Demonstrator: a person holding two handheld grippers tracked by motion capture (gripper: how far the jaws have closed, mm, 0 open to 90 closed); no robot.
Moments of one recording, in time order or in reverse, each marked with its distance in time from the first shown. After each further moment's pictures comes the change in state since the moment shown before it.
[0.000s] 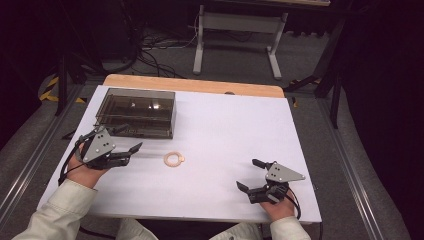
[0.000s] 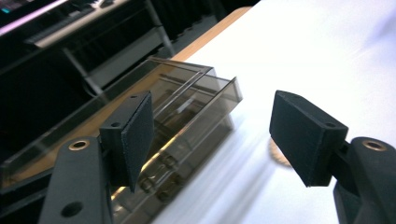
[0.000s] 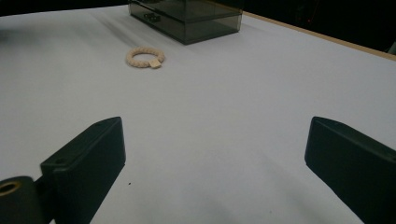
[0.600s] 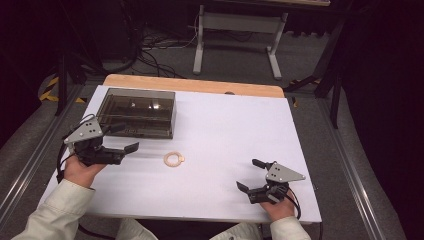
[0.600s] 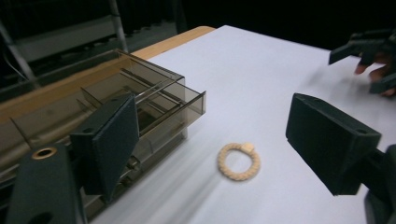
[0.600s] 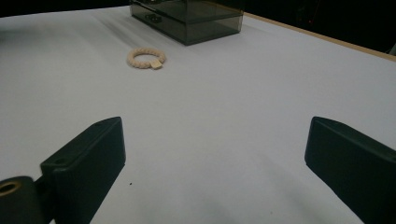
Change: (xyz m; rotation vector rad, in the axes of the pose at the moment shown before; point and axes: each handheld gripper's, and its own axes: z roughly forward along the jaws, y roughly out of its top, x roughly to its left) left arm 0.026 0.000 -0.005 -0.040 -0.214 -0.273; right arm 0.000 0.000 0.000 -0.002 0.002 -0.002
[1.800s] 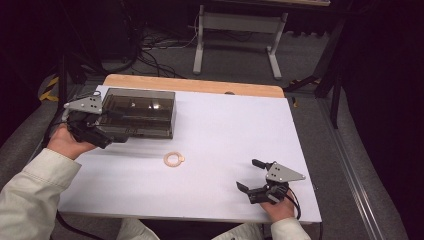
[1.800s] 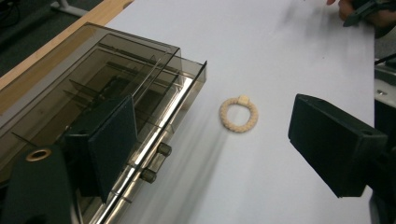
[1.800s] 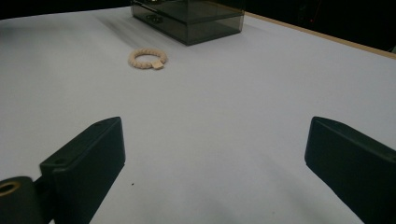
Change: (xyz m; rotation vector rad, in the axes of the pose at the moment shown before) left arm 0.050 0.050 -0.001 0.304 -0.183 0.173; right arm 0.000 0.000 0.000 -0.001 0.009 0.006
